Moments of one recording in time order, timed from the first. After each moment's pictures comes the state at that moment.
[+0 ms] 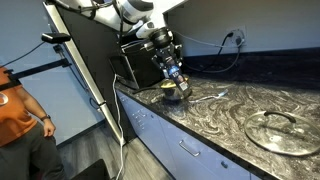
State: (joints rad) arm 0.19 0.27 0.05 -1.74 -0.31 1.87 2.49
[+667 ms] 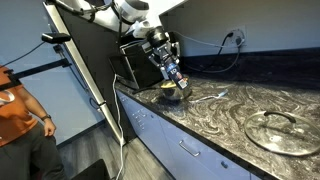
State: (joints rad) arm 0.25 0.30 0.05 -1.68 -0.41 1.76 2.53
